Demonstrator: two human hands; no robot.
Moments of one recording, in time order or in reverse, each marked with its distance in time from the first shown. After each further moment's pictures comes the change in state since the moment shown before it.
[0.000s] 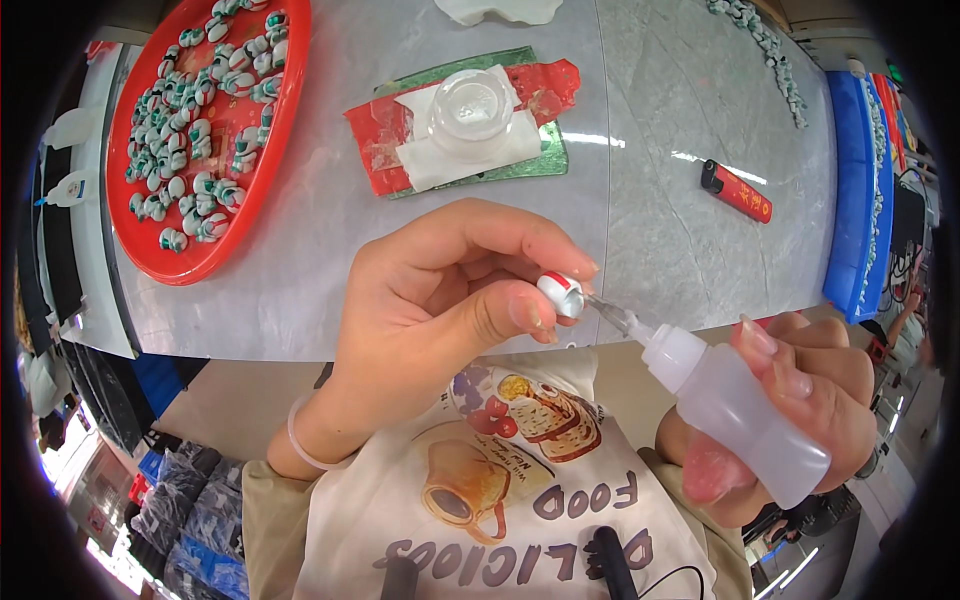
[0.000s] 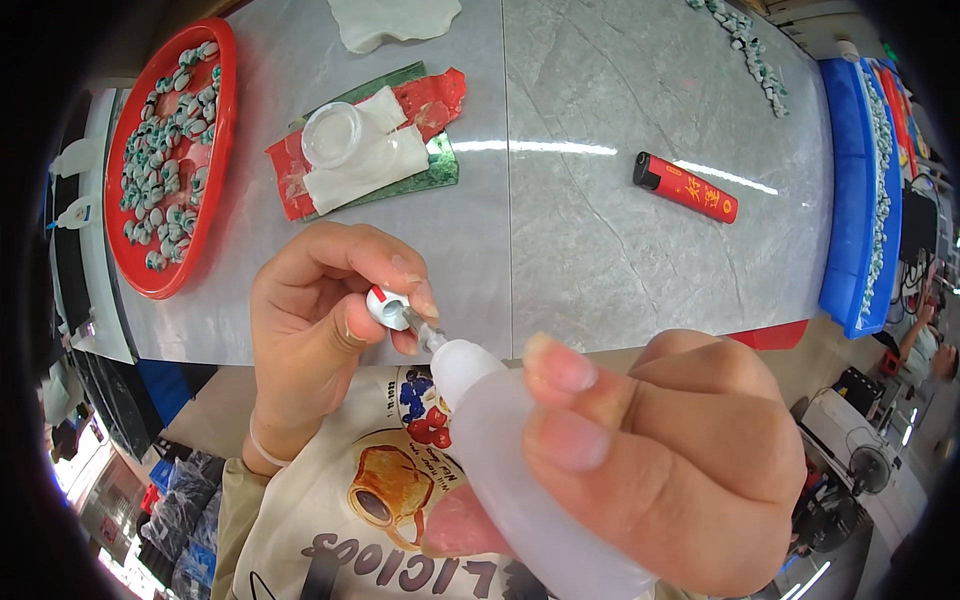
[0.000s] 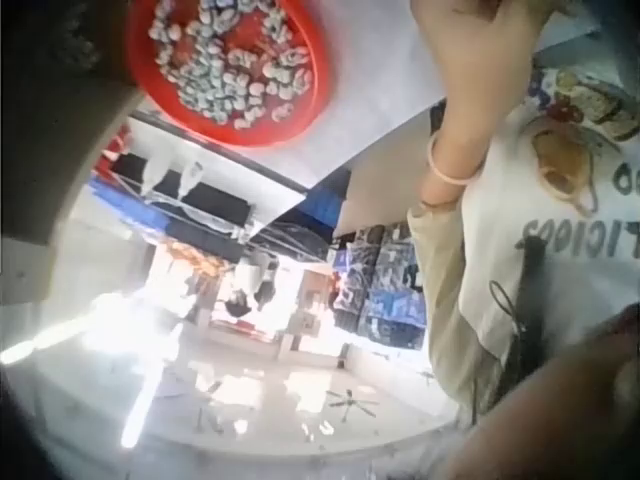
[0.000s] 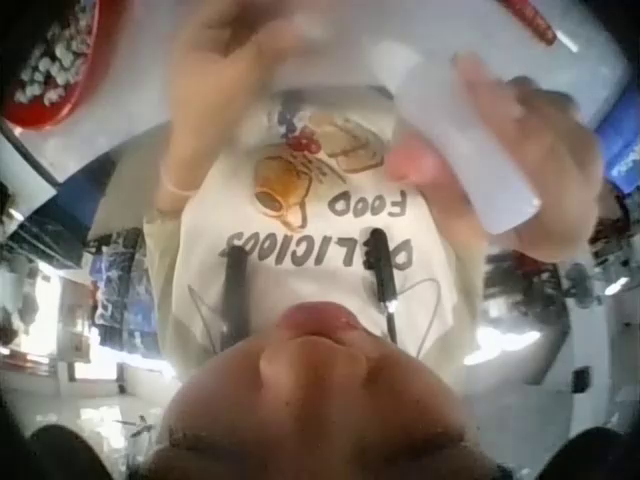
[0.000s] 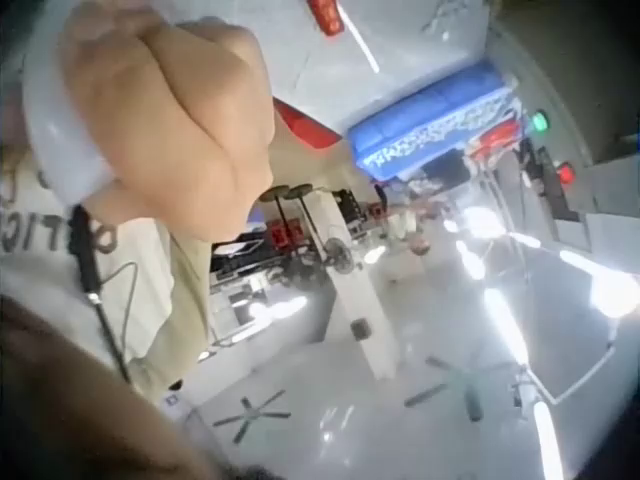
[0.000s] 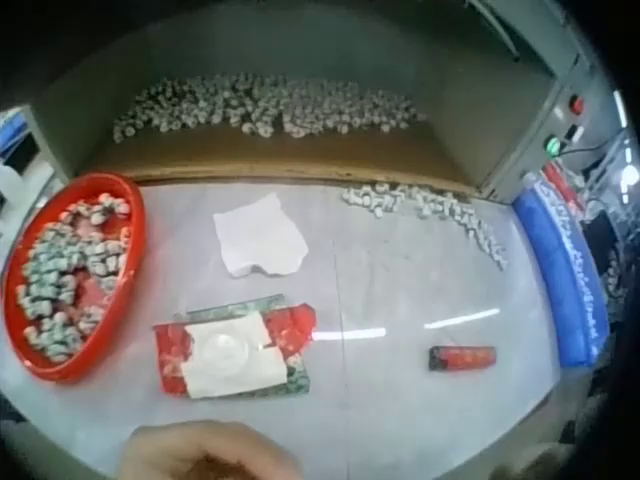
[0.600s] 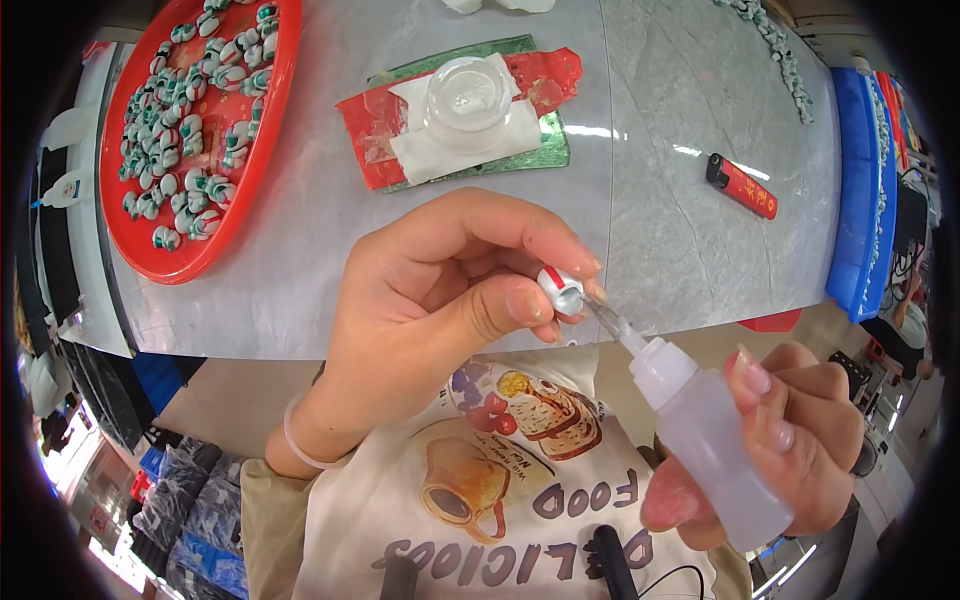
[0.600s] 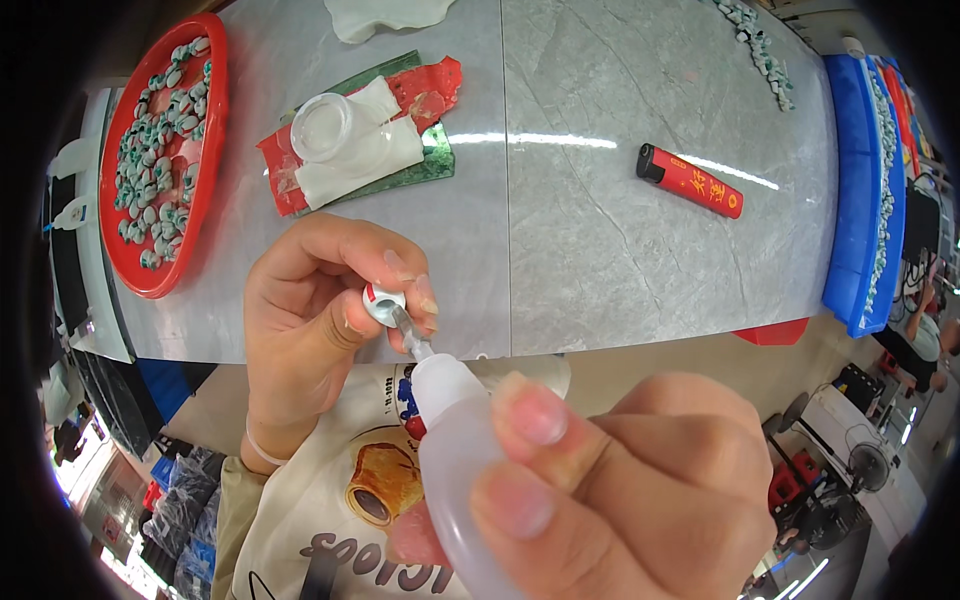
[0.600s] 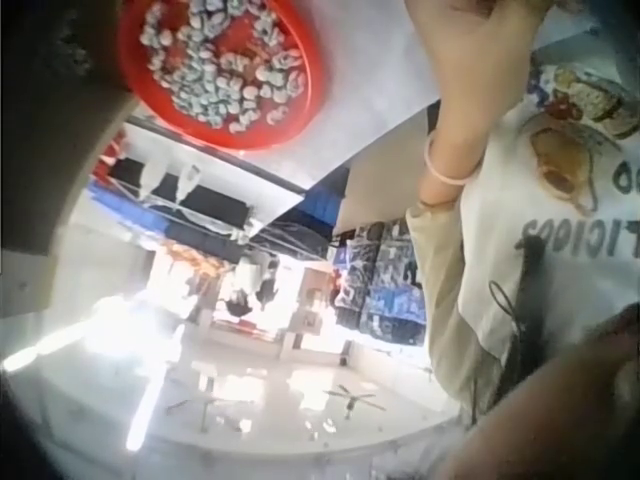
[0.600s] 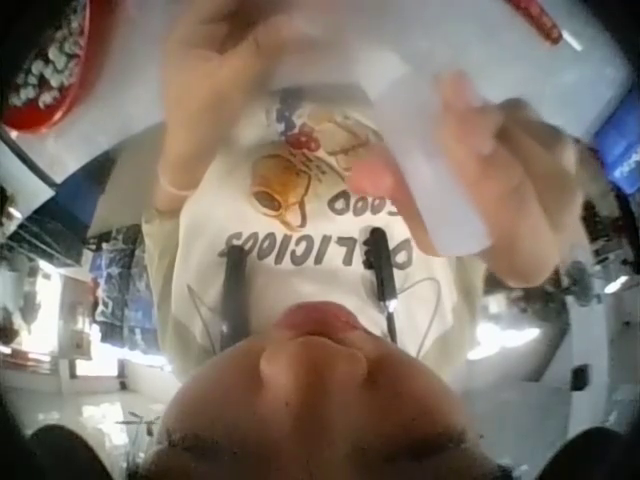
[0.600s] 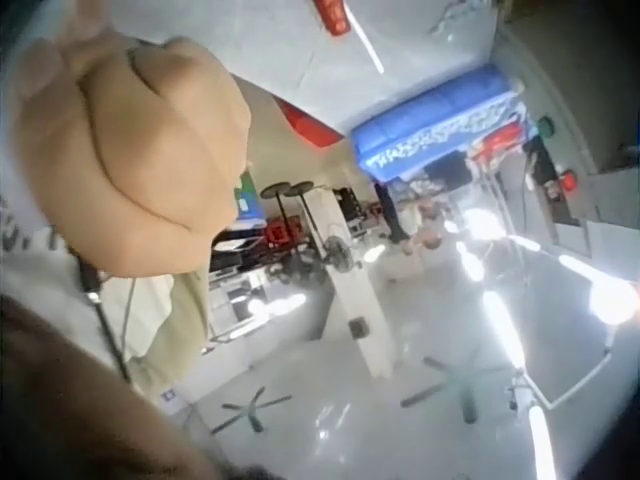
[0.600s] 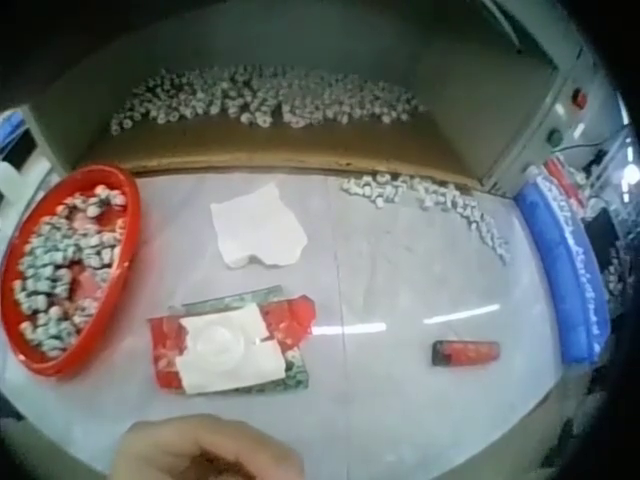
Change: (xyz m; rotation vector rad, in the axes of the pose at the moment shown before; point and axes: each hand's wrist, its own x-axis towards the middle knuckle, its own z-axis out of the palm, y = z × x) left_hand 0.001 0.002 0.000 -0.012 -0.023 -0.024; right_hand -0.004 0.003 -0.026 0.060 -0.228 -0.116
